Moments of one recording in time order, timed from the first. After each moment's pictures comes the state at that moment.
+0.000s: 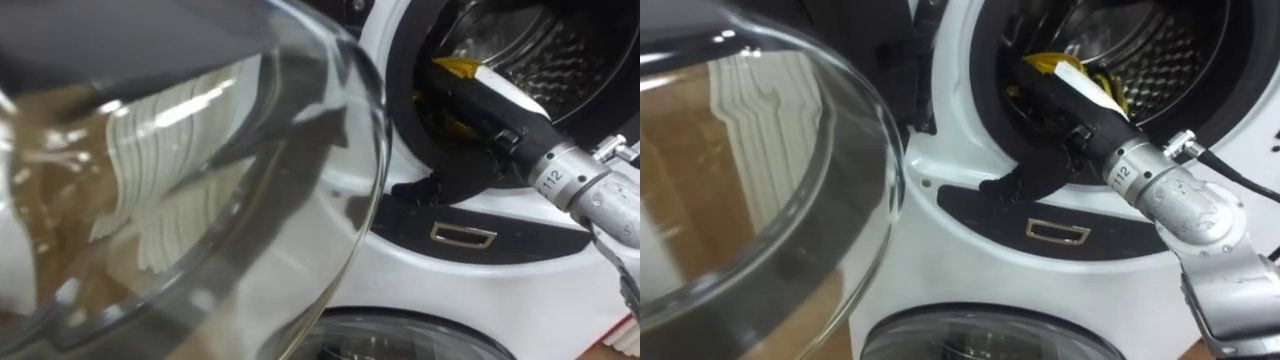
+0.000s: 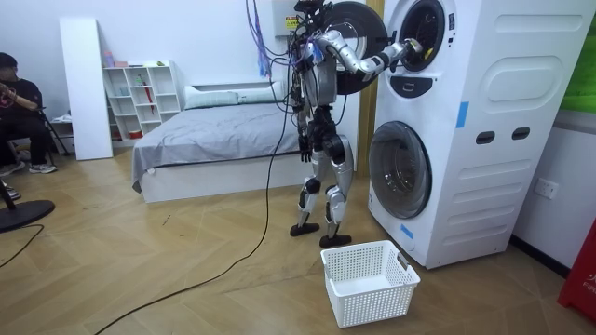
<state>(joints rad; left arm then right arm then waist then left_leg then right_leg) 0.26 0.33 0.15 1.08 0.16 0.07 -0.14 -0.41 -0.62 0.06 -0.04 0.01 0.08 0.41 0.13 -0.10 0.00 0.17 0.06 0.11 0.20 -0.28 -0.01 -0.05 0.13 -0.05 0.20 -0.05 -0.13</state>
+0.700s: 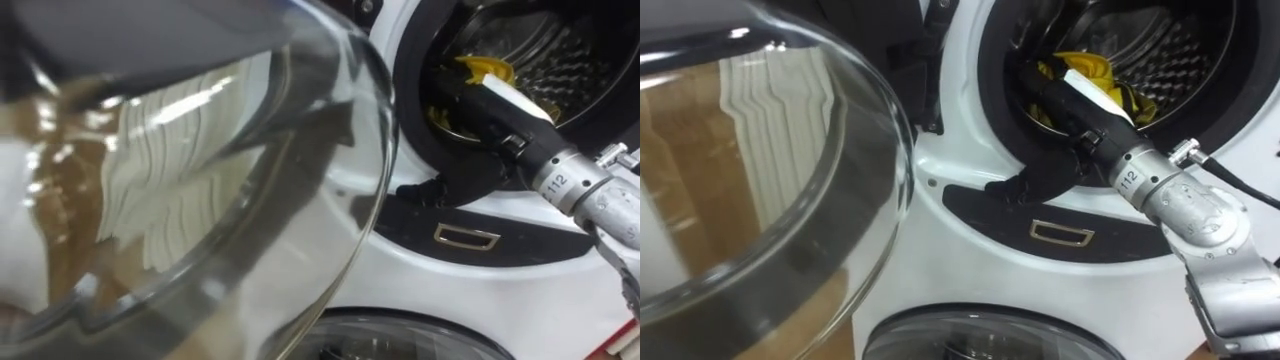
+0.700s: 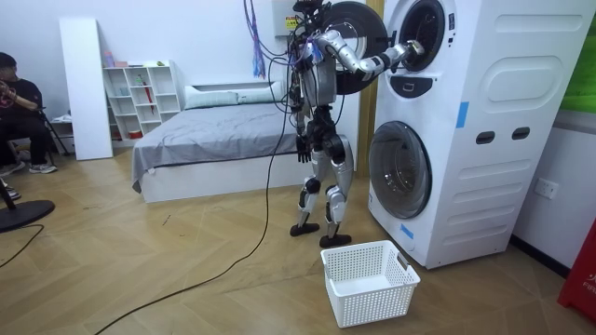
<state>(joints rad) 0.28 0.32 0.14 1.08 0.16 0.08 -0.11 -0.41 -0.62 0.05 0.07 0.07 0.03 0.39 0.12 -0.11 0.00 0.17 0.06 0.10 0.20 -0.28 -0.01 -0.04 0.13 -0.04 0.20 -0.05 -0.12</state>
